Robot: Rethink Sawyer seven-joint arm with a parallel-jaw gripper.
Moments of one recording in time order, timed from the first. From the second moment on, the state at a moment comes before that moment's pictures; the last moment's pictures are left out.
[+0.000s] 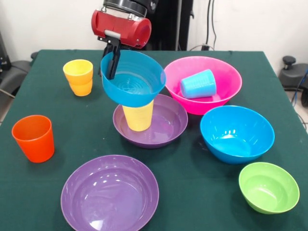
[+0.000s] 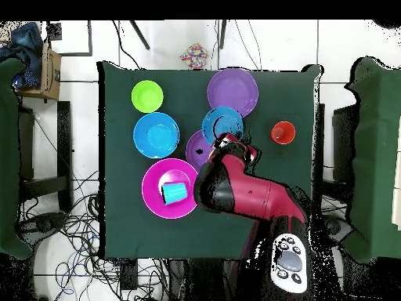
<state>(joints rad) -0.21 -0.71 -0.19 1.77 -0.14 -0.09 2.18</state>
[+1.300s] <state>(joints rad) -0.32 -0.71 -0.11 1.83 -0.14 -0.13 2.18</state>
